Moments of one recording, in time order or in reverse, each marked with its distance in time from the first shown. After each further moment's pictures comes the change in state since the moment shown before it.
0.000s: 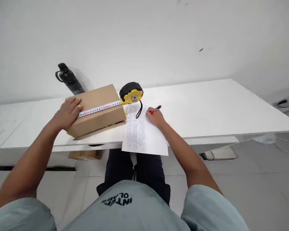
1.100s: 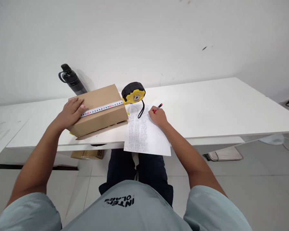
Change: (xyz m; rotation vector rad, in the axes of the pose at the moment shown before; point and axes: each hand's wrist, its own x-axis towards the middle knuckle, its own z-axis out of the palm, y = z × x) left_hand 0.000 -0.009 0.004 -0.176 0.064 -0.032; right_hand -0.003 -0.007 -0.001 -0.096 0.081 0.065
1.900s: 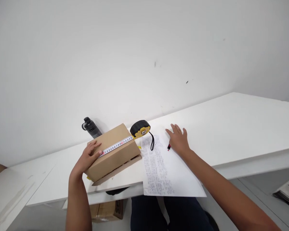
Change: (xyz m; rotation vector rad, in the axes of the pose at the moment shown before) left_hand -0.017 -0.007 -0.016 -0.200 0.067 0.001; right_hand 0.026 0.040 0.020 -0.692 0.377 -0.259
